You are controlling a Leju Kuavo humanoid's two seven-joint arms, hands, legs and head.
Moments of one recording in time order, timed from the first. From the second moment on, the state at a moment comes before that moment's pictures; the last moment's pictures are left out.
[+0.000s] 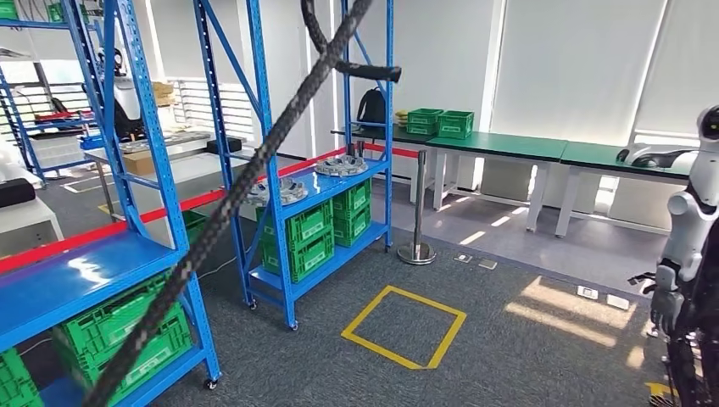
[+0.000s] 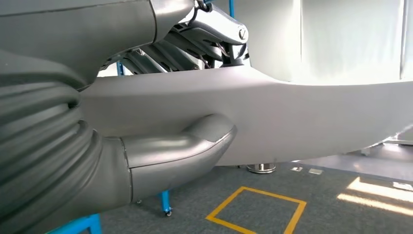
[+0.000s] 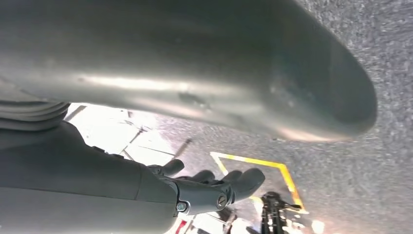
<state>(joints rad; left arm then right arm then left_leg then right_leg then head) -0.75 -0.35 -1.14 -0.48 -0.84 0.37 -0.33 -0.19 0.02 -0.60 -0.20 1.39 -0.24 0.10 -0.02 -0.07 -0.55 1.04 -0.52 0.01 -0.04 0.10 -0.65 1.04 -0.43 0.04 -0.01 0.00</state>
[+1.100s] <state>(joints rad) -0.73 -0.35 -1.10 -0.49 -0.86 0.37 -0.35 -0.06 0.02 -0.60 -0.20 1.45 -0.05 0.24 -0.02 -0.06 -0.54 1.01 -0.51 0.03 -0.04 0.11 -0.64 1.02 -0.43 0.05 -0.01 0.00</state>
